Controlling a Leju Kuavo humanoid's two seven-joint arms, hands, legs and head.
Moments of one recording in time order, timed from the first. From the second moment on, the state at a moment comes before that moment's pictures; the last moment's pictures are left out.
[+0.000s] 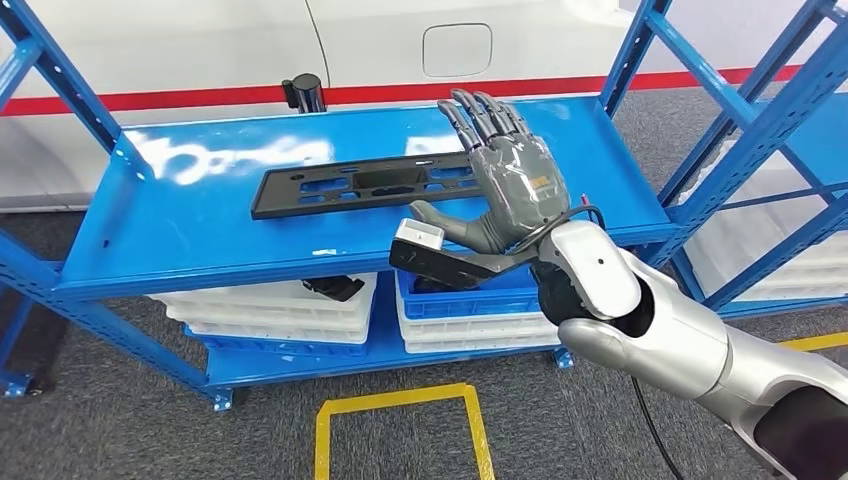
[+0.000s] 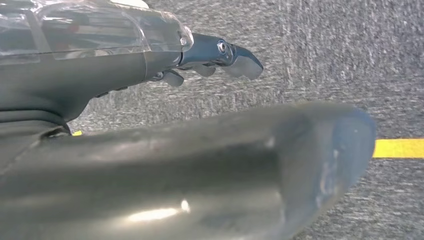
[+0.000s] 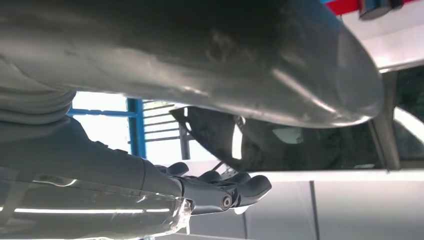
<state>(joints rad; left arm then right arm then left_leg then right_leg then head) -0.12 0.09 -1.07 -0.24 0.96 0.33 -0.16 -0.79 -0.61 0.89 -1.96 0.77 0.03 0.64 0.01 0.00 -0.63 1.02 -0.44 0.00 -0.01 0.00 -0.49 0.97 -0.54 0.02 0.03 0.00</state>
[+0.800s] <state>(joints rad) -0.11 0.07 -1.07 -0.24 0.95 0.31 -0.15 -0.83 -0.57 0.99 -1.90 0.78 0.18 0.59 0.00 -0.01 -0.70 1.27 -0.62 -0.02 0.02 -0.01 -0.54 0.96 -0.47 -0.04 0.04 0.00</state>
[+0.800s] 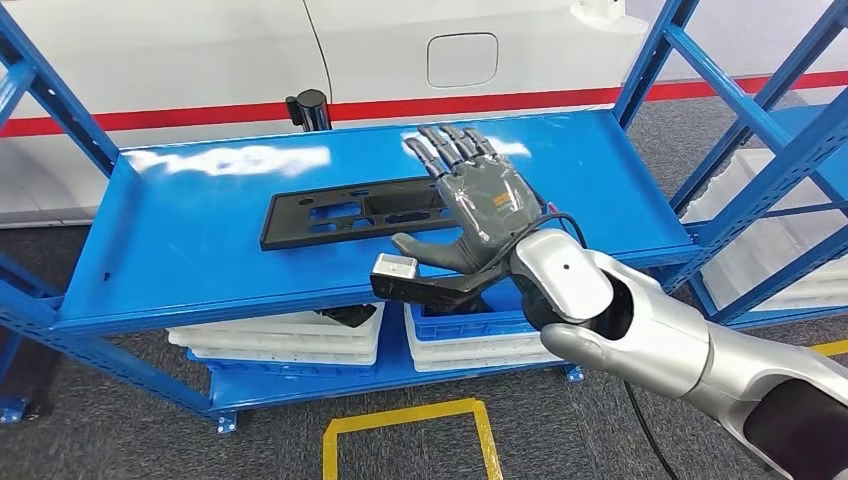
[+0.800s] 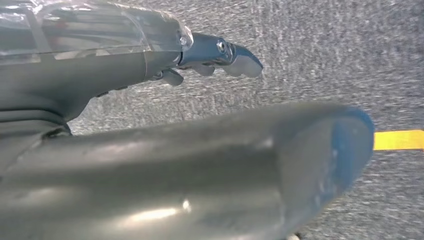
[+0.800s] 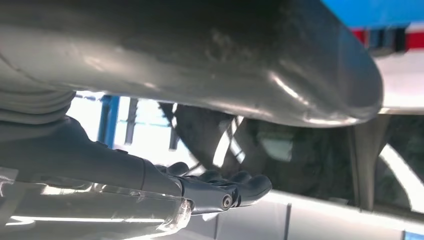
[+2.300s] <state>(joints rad) -0.11 0.06 -1.07 -0.24 0.96 0.31 -0.14 -0.85 -0.59 1.04 -1.79 0.66 0.28 0.66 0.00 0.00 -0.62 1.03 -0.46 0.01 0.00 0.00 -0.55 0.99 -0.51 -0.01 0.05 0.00</state>
